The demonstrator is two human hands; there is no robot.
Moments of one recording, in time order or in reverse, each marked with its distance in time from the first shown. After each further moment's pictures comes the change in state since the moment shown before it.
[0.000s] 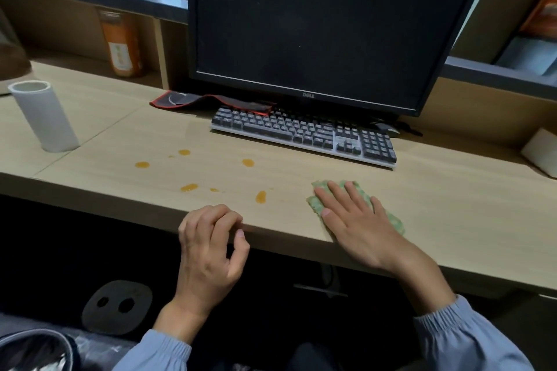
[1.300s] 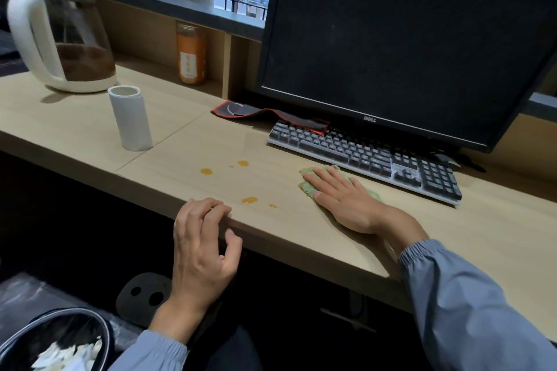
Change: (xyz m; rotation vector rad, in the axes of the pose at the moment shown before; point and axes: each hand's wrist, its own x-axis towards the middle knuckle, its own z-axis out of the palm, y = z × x) left_hand 0.007 -0.074 -0.041 0.125 0.072 -0.163; right_hand 0.124 -0.061 -0.020 -0.037 -0.076 -0.343
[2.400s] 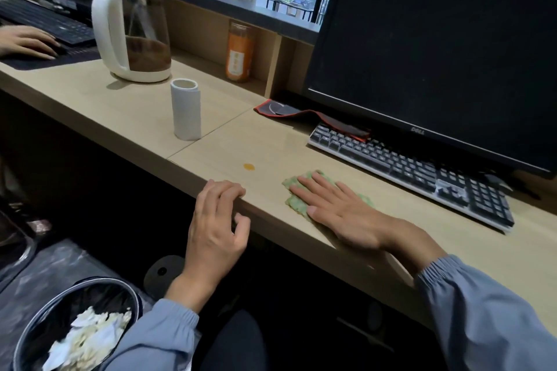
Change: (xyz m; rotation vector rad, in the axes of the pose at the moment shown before) left_hand 0.015 -0.032 -0.021 0.030 -0.058 -0.121; right_hand 0.009 -0.074 -0.001 -0.065 -0.100 -0.312
